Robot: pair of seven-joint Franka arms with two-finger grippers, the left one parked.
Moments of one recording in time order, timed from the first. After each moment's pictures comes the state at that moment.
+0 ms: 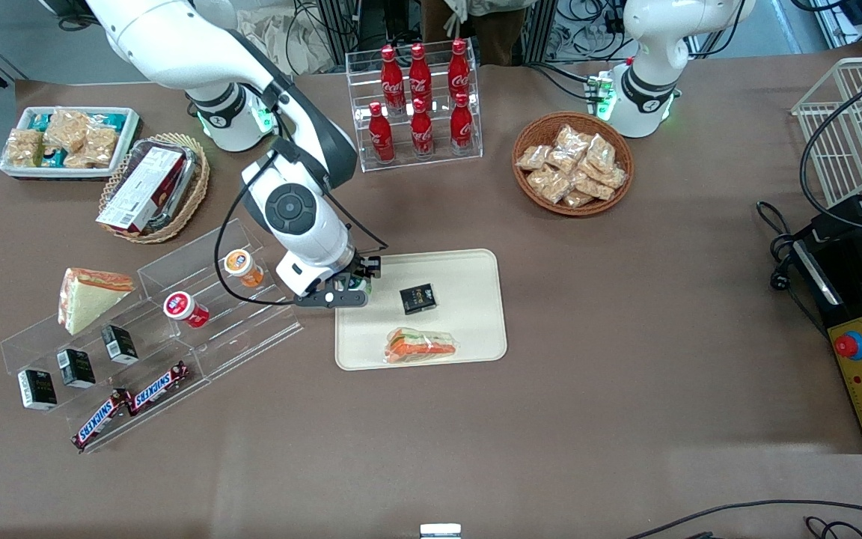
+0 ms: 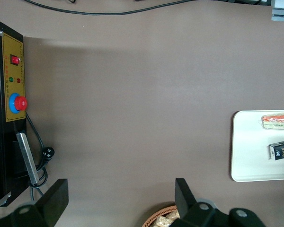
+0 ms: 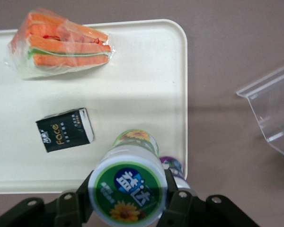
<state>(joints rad) 0.29 0.39 0.31 -1.89 -0.02 2.23 0.58</state>
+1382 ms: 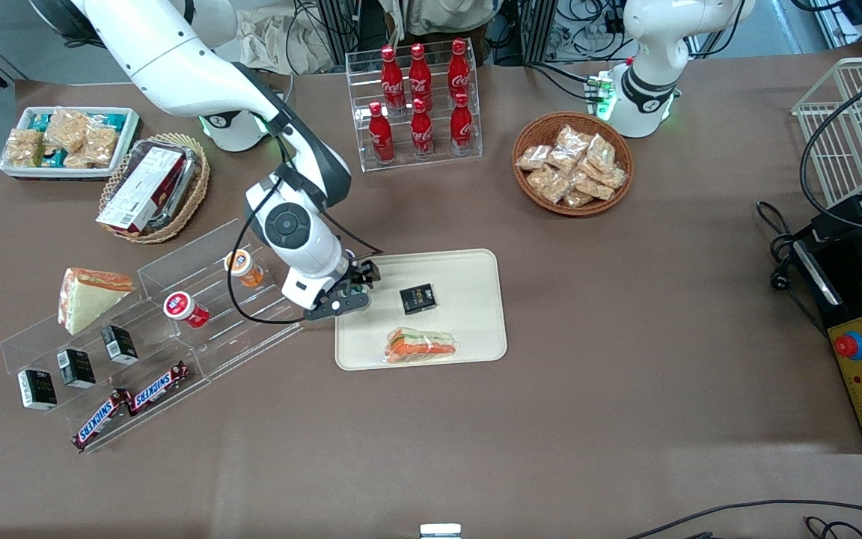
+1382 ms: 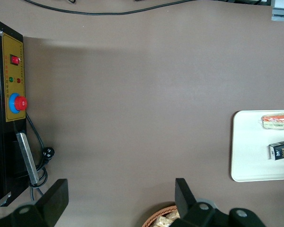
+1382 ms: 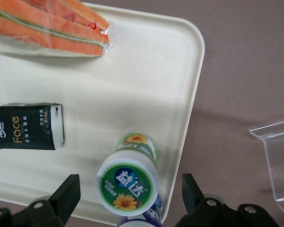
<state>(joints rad) 0.26 0.43 0.30 -1.98 -0.05 2.40 0.36</state>
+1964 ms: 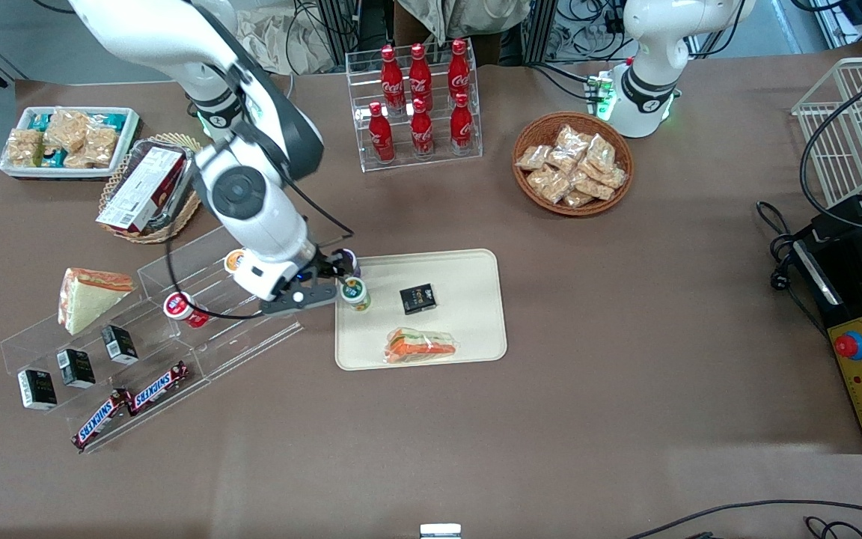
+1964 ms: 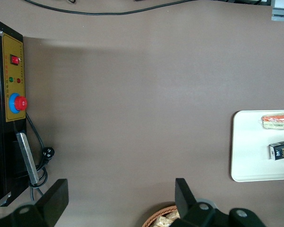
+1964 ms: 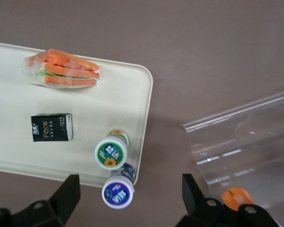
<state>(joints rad) 0.21 0.21 0.29 -1.83 -0.05 2.04 0.34</state>
